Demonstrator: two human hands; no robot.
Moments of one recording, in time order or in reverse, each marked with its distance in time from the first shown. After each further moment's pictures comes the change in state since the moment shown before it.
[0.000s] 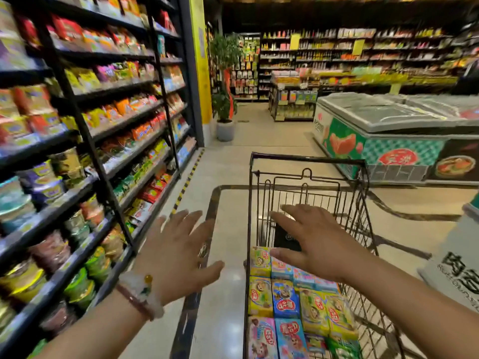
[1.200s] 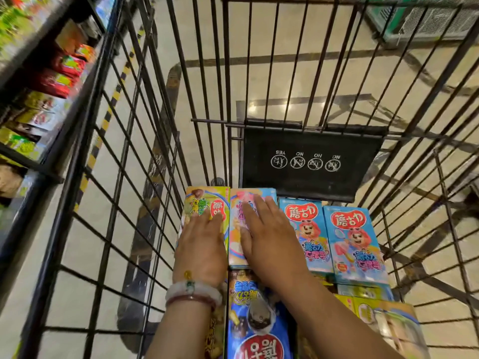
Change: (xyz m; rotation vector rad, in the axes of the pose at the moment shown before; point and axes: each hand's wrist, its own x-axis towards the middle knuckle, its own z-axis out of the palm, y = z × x) left_hand 0.249 0.144 0.528 -0.422 -0.445 -0.357; right_hand 0.138 0.152 0.536 0.350 -0.196 0.386
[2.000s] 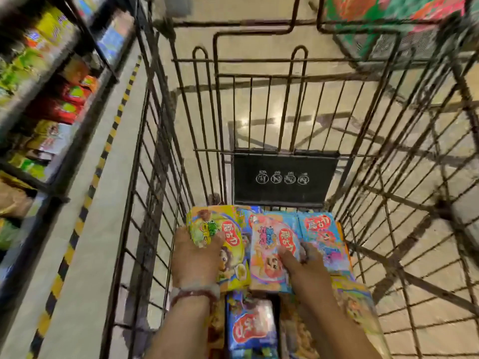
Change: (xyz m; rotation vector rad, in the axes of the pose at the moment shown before) left_hand -0.058 0.041 -0.062 -0.757 0.237 -0.521; right_hand -0.088 0.022 -0.069 1.191 0.170 0.795
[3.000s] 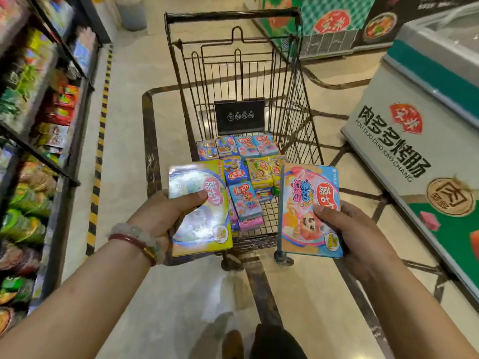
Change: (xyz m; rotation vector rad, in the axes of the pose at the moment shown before) left_hand -0.309 -0.068 -0.358 -0.390 -0.754 -0.036; right_hand -0.501 -0.007 -0.171 0.379 -0.097 0.002
